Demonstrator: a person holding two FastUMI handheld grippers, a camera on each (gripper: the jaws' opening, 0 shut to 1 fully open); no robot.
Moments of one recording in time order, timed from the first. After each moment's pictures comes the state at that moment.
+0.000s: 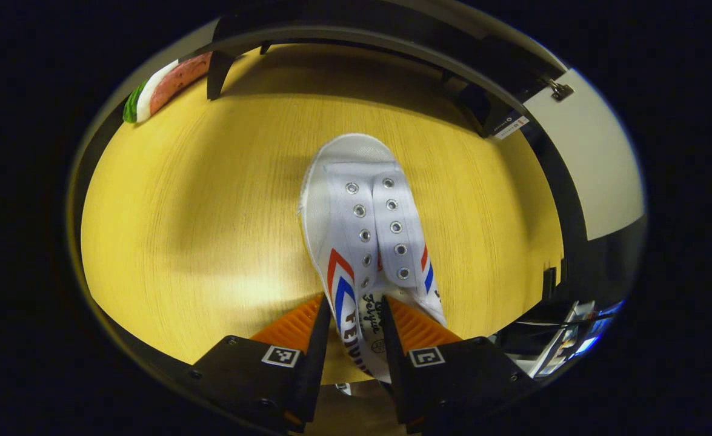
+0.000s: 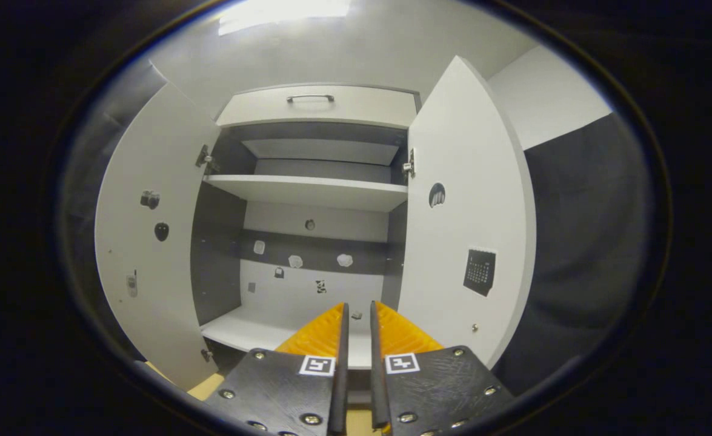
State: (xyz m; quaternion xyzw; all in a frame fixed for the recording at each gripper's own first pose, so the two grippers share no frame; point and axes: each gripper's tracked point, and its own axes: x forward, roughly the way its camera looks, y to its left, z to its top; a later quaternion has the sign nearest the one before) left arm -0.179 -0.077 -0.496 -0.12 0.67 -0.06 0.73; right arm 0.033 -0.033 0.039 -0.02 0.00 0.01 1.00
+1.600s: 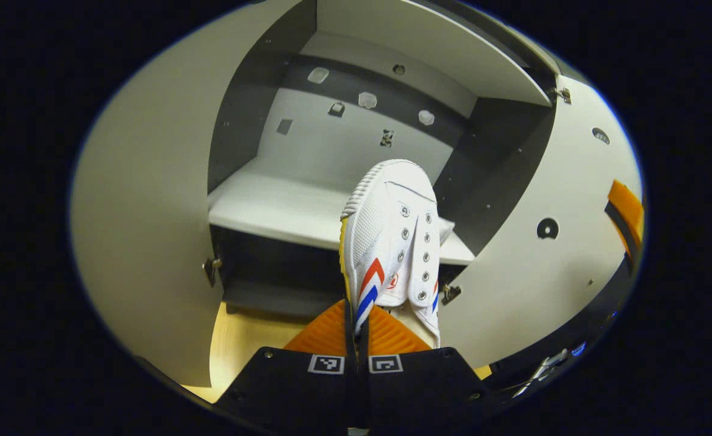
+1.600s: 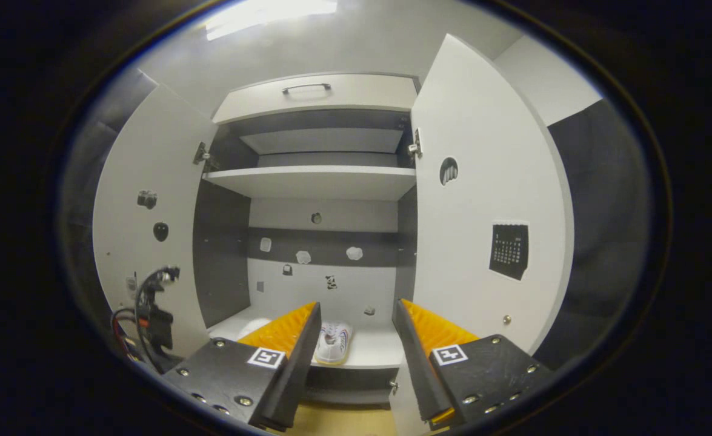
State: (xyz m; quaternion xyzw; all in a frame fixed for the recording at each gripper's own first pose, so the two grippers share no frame) left arm -0.081 0.006 -0.315 -0.15 0.32 -0.10 0.93; right arm 0.056 -0.029 0.020 0.01 0.01 0.03 1.00
